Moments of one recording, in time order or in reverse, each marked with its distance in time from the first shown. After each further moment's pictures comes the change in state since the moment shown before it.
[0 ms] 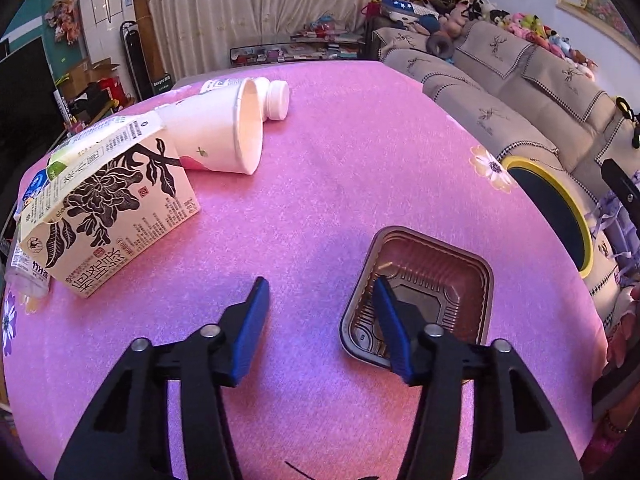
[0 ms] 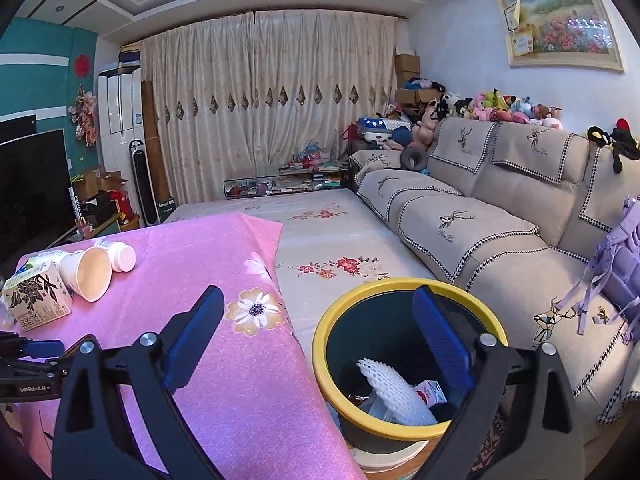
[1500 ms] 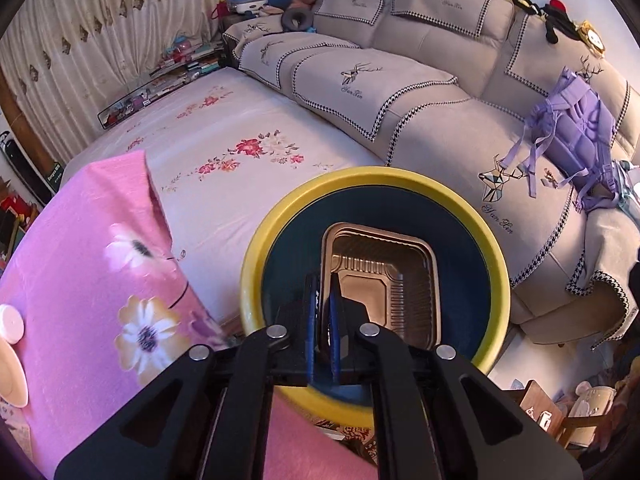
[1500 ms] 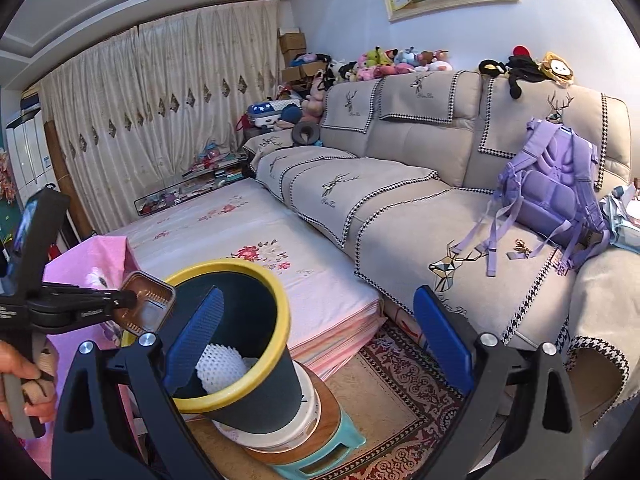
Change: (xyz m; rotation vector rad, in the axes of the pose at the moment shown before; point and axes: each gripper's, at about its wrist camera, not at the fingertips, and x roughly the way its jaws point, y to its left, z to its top) left arm 0.080 -0.307 0.114 0.413 0.038 -0.184; right arm -0.048 -0.230 -0.032 0.255 0.056 -0.277
